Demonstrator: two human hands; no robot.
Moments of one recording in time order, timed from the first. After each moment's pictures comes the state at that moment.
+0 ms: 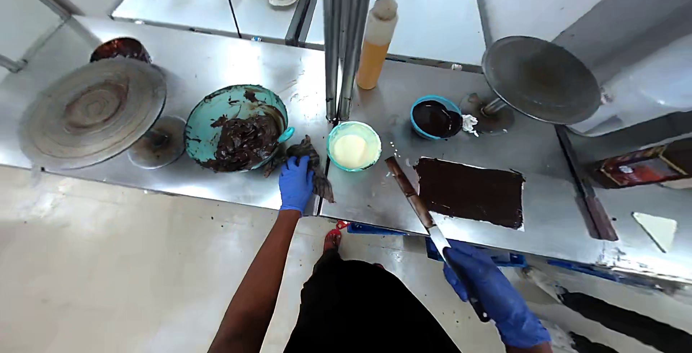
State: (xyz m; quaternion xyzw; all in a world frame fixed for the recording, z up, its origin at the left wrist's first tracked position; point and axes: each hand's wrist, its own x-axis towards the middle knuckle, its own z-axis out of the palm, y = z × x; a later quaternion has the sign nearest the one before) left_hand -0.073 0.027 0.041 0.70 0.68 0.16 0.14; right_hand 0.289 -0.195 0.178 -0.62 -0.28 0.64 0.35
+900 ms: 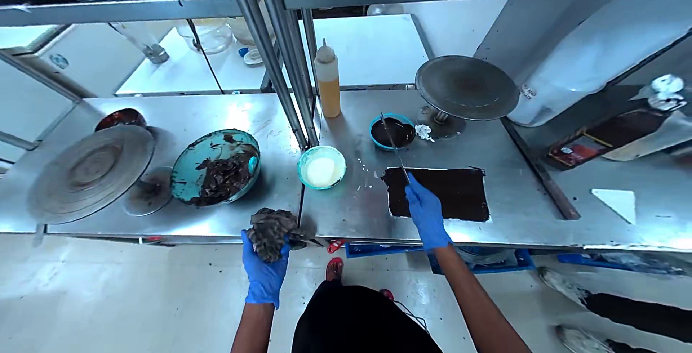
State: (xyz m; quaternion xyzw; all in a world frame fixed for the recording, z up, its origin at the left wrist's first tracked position) left_hand -0.056 -0.098 0.121 0.02 0.43 0.63 0.65; right_hand 0.305 -0.100 0.137 -0.77 -0.48 0.24 0.35
